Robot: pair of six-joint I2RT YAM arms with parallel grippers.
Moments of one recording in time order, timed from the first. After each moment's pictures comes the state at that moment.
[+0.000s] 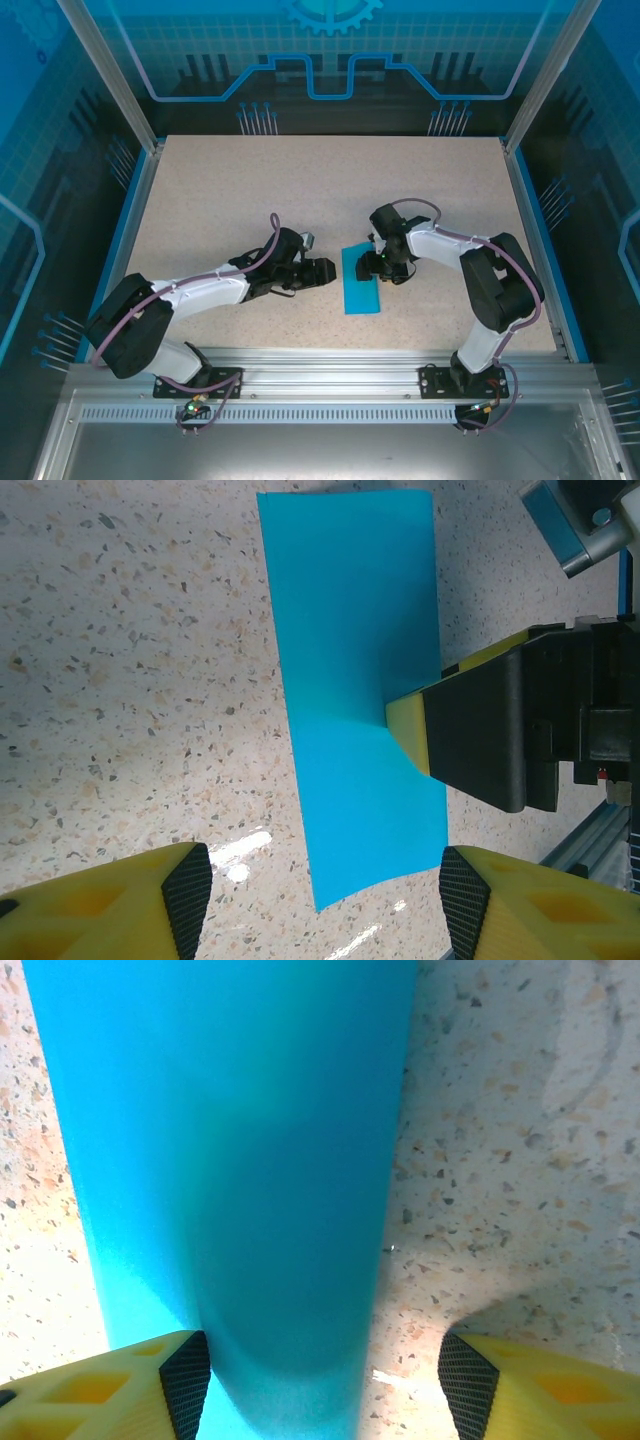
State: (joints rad) left arm -0.68 1.45 0.71 -0.05 0.28 -0.88; right arm 0.47 1.73 1.00 -0.68 -0.24 0.43
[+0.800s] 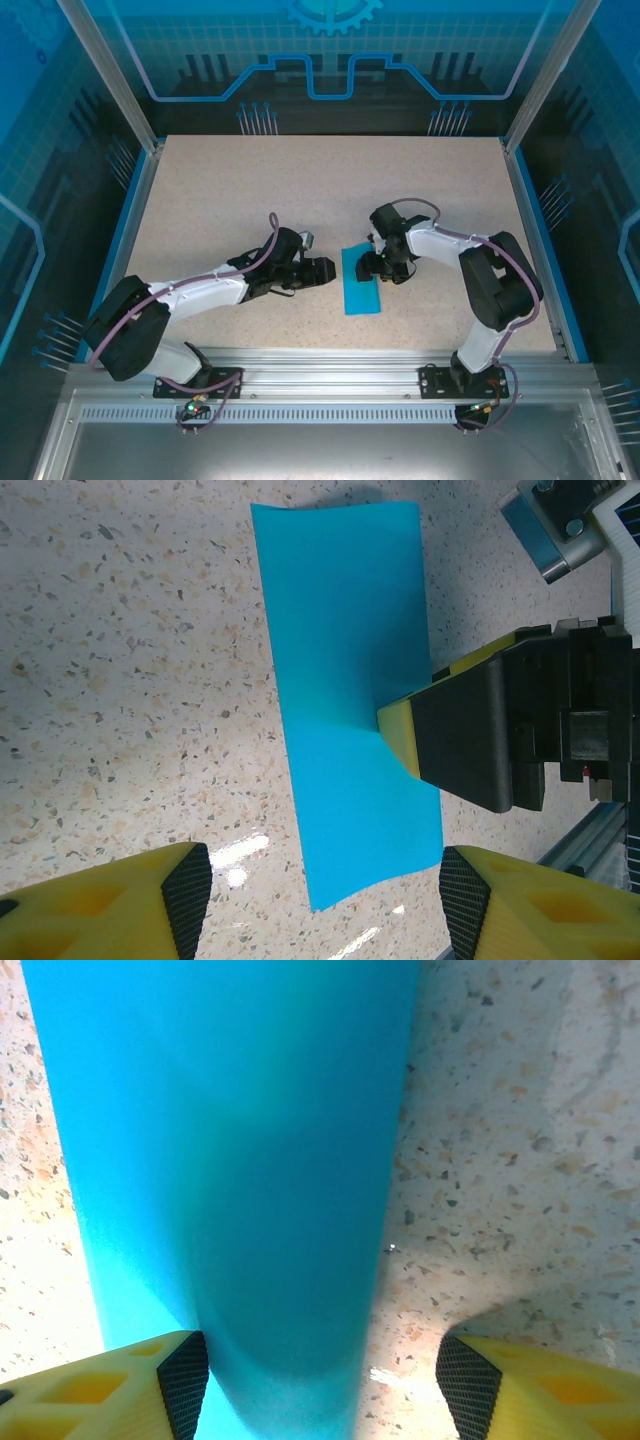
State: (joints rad) left arm -0.69 1.43 0.71 -0.06 0.27 -0.88; right arm 0.47 1.75 1.02 -0.70 -0.24 0.40
